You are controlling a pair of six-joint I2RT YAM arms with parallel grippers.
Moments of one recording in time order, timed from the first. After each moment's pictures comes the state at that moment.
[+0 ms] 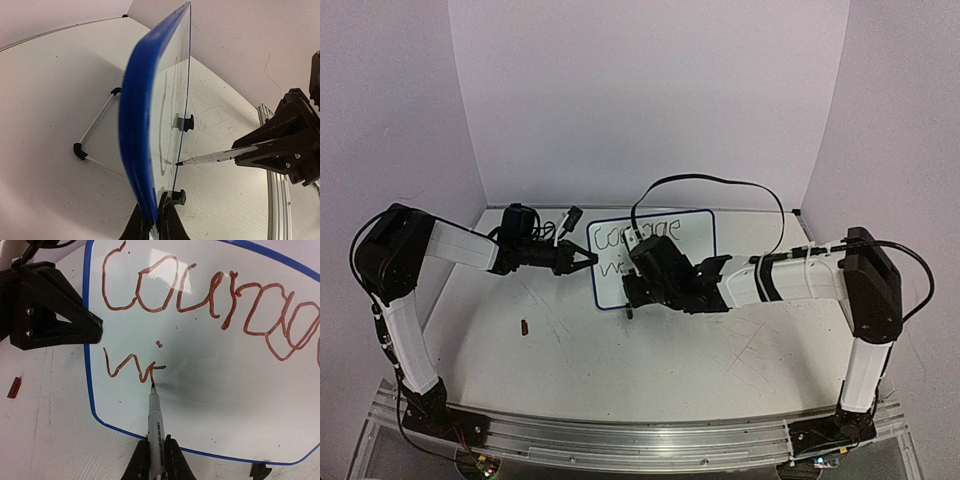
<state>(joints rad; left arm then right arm) -0.41 1.87 1.01 0.37 0.87 -0.07 1.04 1.92 1.33 -0.07 0.44 0.31</state>
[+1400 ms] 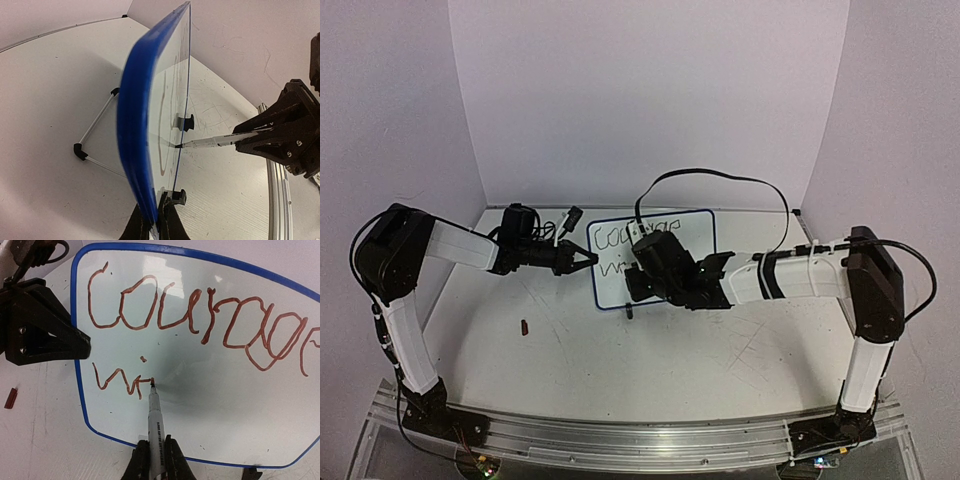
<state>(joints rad) -0.41 1.87 1.01 0.36 0.87 -0.06 1.03 1.91 1.34 -0.06 0.48 0.31</state>
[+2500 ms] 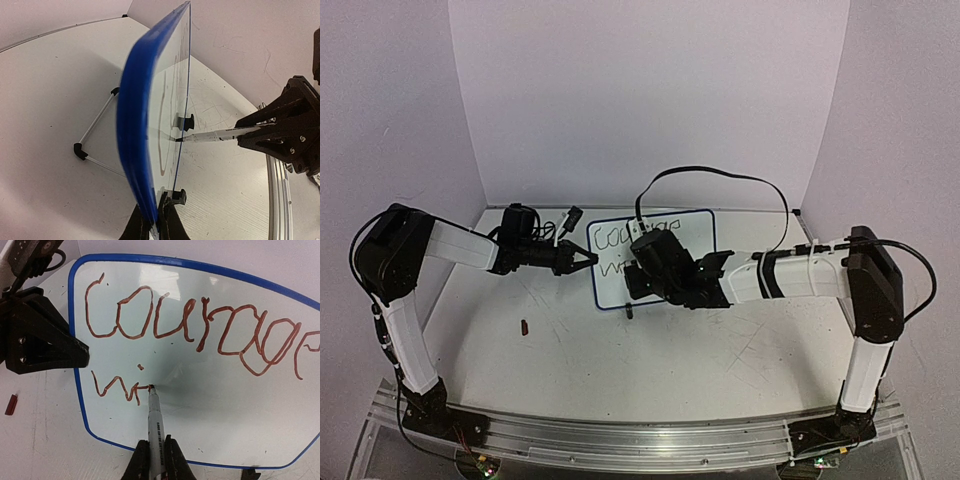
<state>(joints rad) -0.41 1.86 1.01 0.36 0.87 -0.06 1.03 1.91 1.35 -0.07 0.50 0.32</state>
